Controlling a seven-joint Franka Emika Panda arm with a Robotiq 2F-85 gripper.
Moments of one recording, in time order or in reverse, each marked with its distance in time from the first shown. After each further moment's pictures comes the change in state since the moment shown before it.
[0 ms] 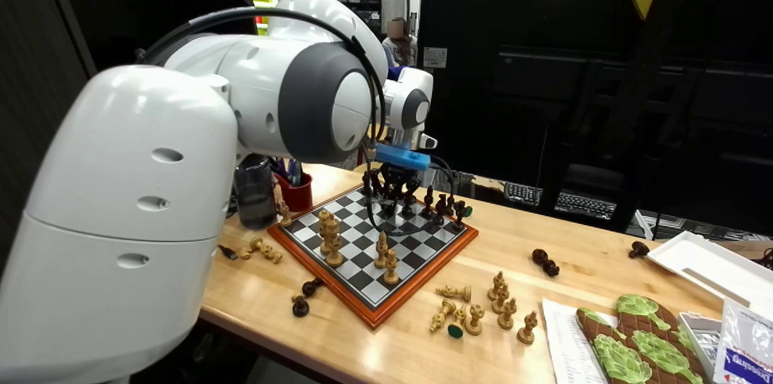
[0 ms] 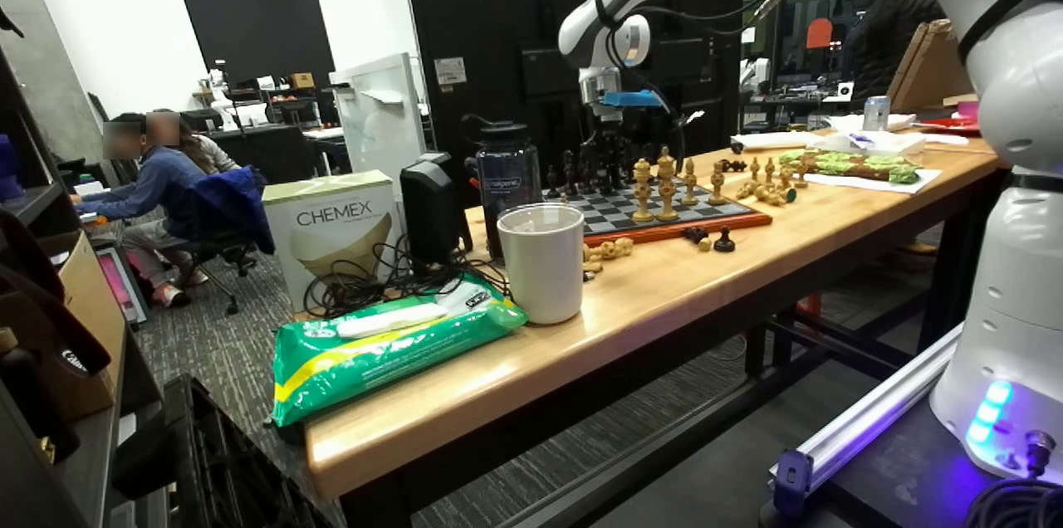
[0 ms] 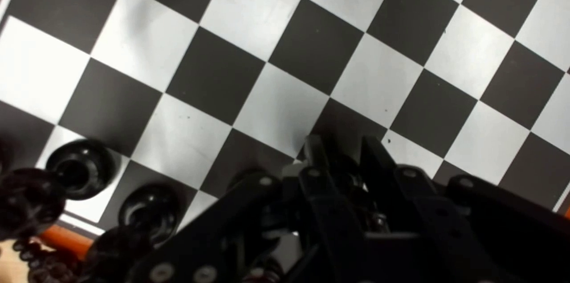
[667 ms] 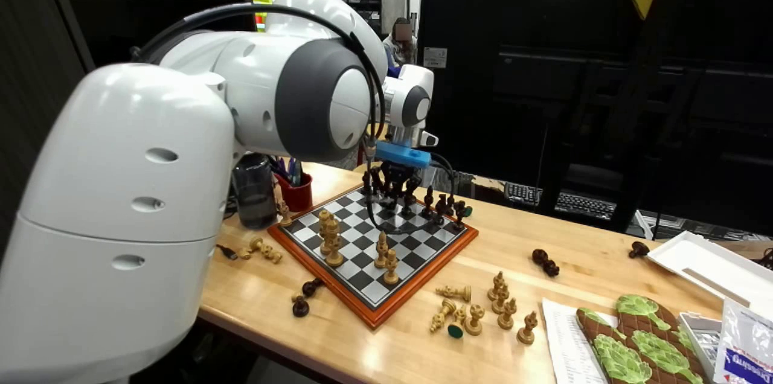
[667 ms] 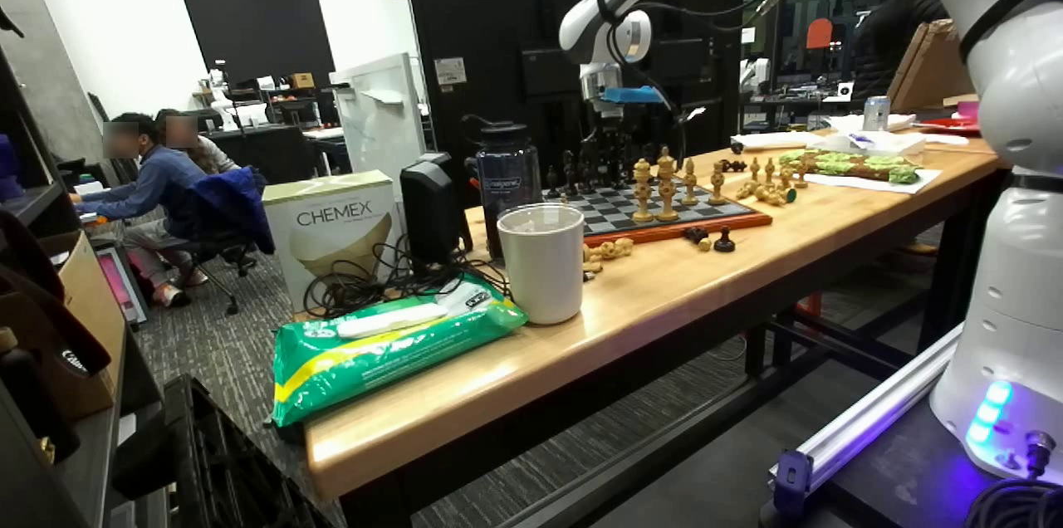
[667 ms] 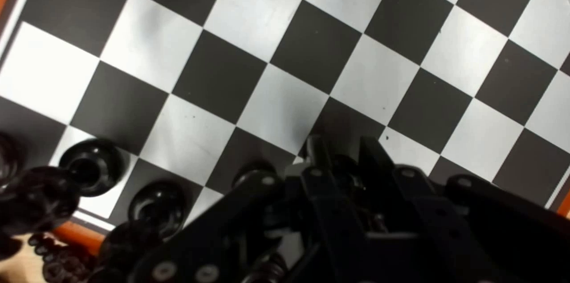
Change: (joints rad) arm 0.000 -0.013 -0.003 -0.003 0.000 -0.003 0.008
